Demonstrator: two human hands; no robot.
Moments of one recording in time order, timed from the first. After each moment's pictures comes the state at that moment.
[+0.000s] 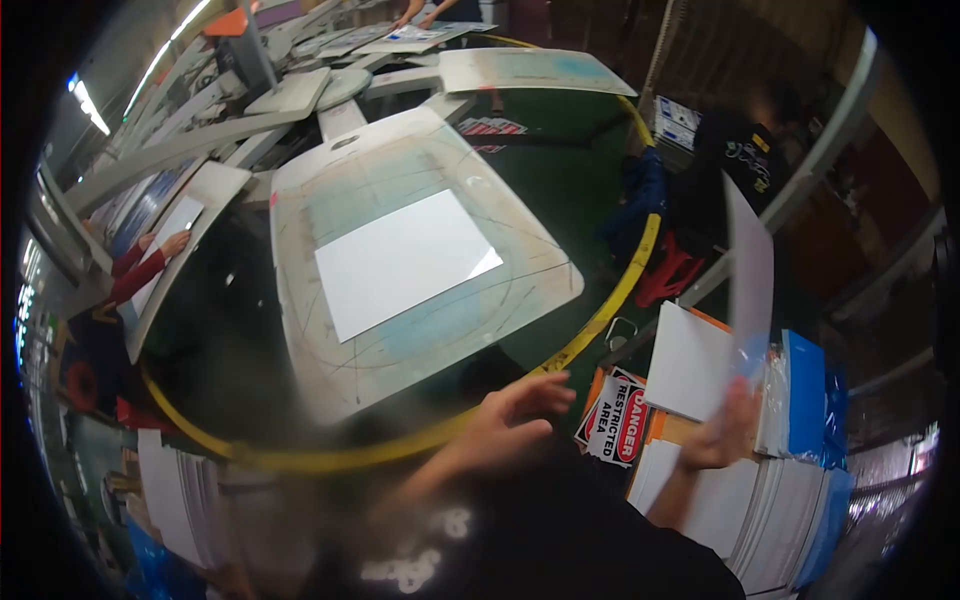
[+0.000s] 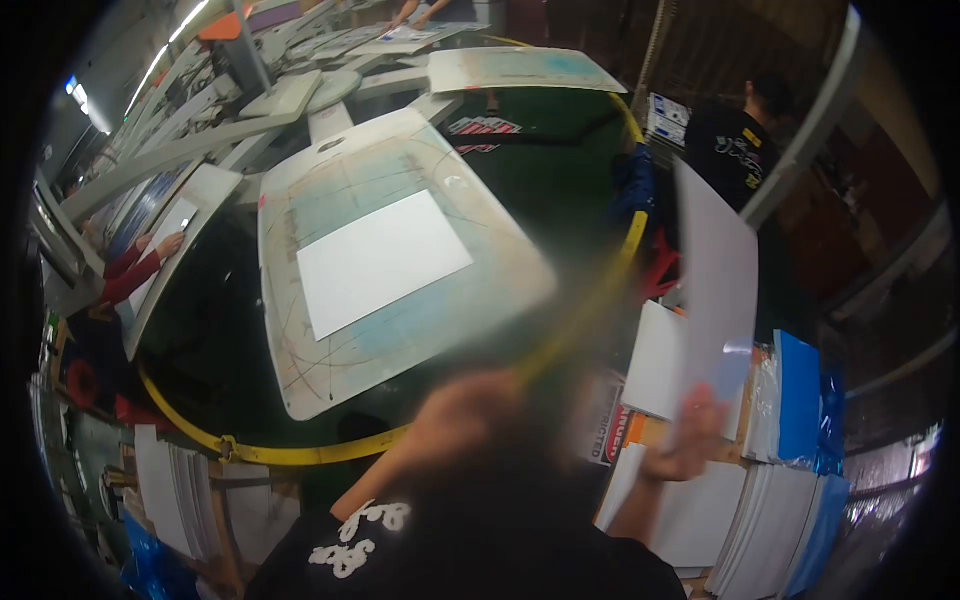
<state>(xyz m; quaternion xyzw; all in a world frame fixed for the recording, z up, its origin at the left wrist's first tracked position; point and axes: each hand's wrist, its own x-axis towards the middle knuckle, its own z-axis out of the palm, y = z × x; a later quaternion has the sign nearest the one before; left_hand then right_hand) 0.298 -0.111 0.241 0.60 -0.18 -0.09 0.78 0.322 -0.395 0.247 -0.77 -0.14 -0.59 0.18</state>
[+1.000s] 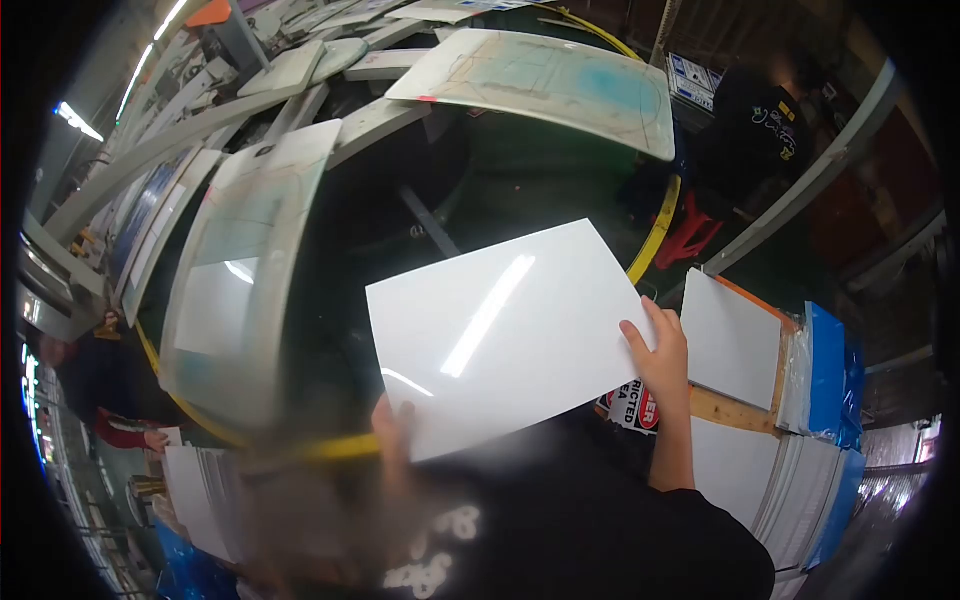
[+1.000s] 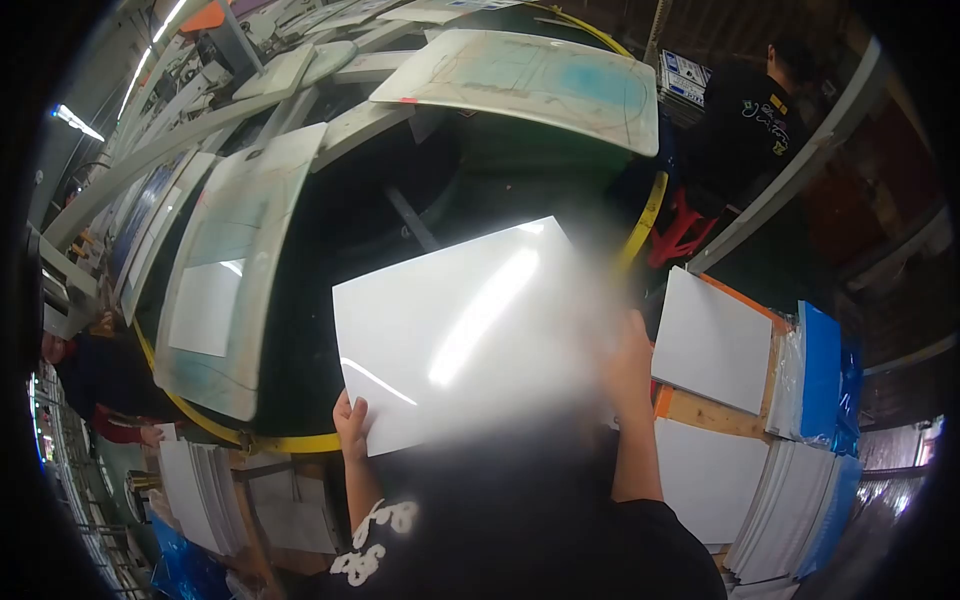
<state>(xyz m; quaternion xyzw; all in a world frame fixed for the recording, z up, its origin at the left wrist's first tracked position) 0.221 0.020 0.111 0.63 0.20 0.17 0.73 0.387 -0.313 0.212 -0.91 -0.04 -0.11 0.40</state>
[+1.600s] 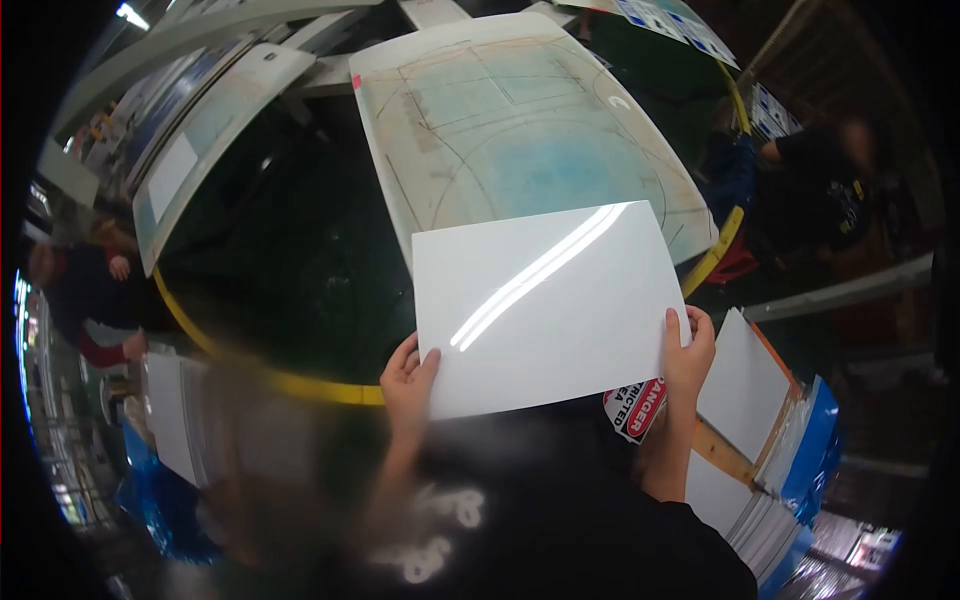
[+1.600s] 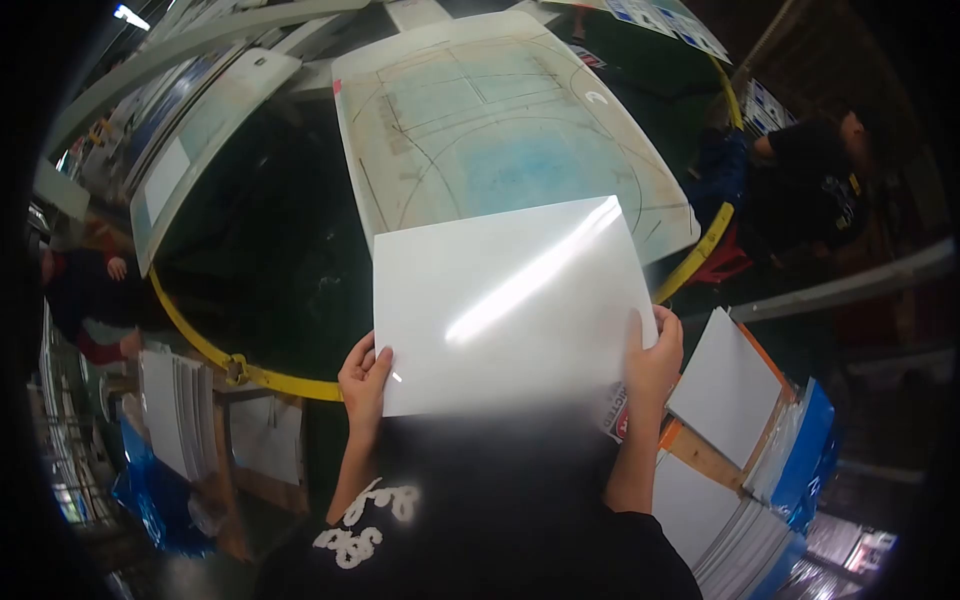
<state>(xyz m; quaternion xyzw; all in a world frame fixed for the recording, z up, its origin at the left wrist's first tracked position) 0.254 0.015 0.142 0.52 0.33 0.24 0.75 0.437 -0.265 0.176 -0.92 0.01 -0.12 0.38</state>
